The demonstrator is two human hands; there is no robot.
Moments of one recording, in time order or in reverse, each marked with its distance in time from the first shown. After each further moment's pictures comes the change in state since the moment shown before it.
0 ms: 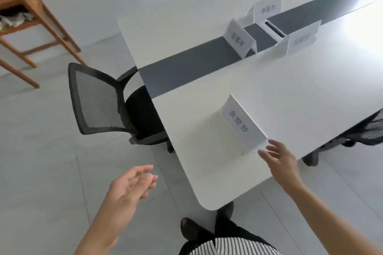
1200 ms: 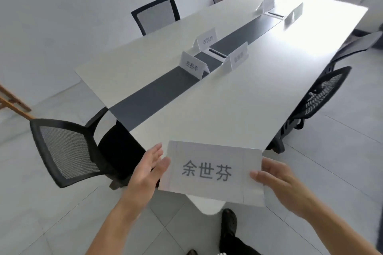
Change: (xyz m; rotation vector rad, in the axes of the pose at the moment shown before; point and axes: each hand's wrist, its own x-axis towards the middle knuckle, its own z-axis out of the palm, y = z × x) left_hand 0.029 0.040 -0.001 0.025 -0.407 0.292; right_hand -0.181 -0.060 -0.024 0.334 -0.254 -0.284
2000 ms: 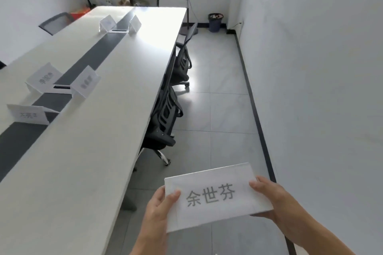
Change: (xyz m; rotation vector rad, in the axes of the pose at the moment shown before) left_hand -0.069 -0.007 0.371 -0.190 -0.579 -0.234; right_hand -0.288 0.114 -0.195 0.458 0.725 0.311
